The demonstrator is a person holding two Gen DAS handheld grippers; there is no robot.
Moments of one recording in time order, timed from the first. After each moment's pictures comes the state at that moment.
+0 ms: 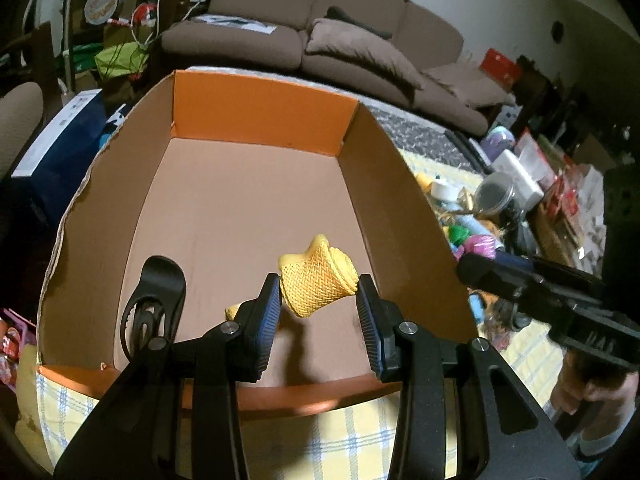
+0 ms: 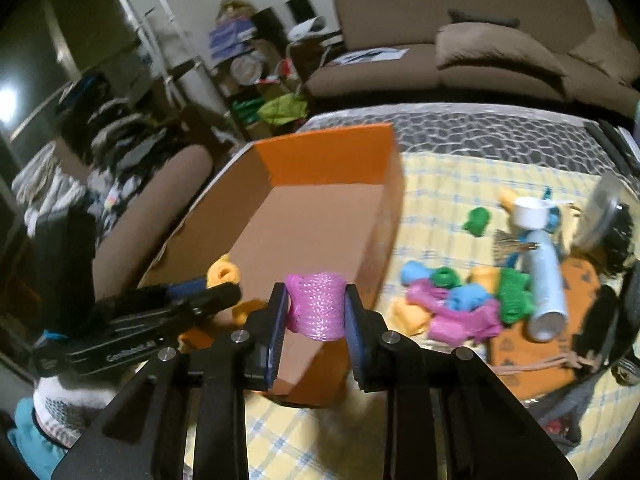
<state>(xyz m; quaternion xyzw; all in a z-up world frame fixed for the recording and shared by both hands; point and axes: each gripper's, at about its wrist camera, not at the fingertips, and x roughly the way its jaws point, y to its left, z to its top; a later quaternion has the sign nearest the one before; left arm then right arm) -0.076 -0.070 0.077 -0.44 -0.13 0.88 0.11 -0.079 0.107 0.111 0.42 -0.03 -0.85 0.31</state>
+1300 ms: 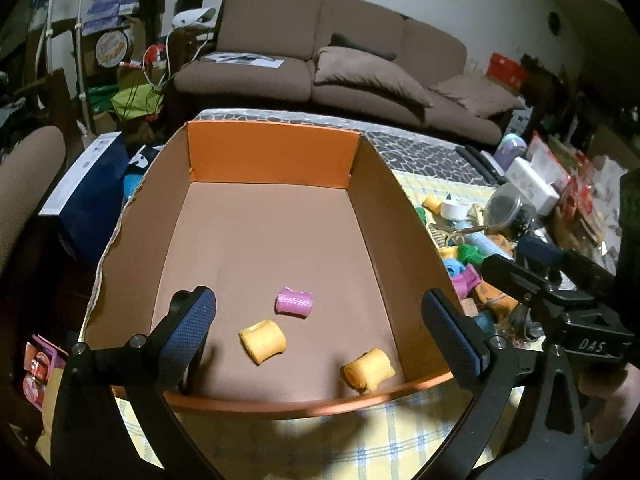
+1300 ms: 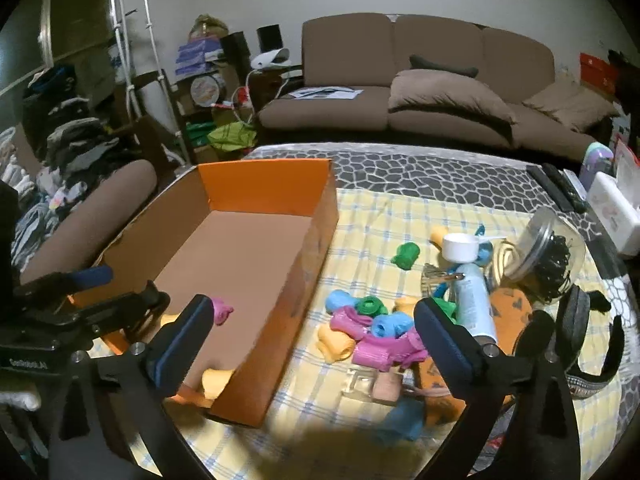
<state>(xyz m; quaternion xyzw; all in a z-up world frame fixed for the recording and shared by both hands) -0.070 -0.061 0.104 -0.39 -0.08 0.91 0.08 -0.078 0.136 0.114 0.34 0.01 -0.92 0.21</state>
